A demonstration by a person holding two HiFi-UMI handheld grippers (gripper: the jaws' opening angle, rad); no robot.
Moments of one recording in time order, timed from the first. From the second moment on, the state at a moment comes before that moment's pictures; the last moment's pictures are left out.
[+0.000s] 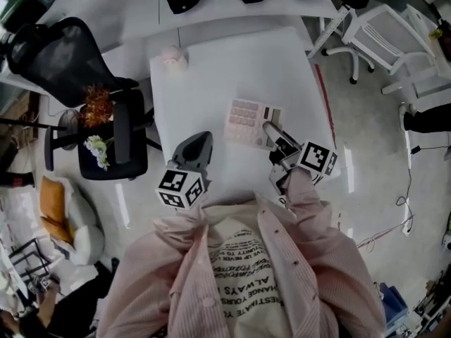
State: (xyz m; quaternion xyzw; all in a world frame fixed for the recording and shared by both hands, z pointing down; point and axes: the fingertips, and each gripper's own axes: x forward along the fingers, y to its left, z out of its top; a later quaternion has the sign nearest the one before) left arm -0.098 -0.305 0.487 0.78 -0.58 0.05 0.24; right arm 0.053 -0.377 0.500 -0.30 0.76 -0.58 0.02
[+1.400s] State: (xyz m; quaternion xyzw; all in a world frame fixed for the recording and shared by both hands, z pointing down) left arm -0.140 -0.308 0.378 0.77 -0.63 0.01 0.10; right arm 0.074 -0.391 0.385 -0.29 0.76 -0.56 0.16
